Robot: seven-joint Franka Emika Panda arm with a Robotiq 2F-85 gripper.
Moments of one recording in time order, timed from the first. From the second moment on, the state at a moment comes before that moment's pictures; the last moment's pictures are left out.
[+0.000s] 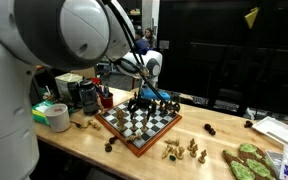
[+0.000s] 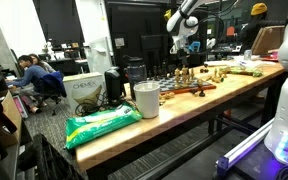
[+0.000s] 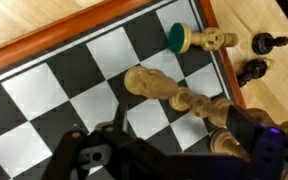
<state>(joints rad) -0.08 0.18 -0.01 -2.00 0.04 1.84 -0.85</state>
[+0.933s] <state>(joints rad) -0.06 0.07 0.00 -1.94 -0.01 1.93 -0.62</state>
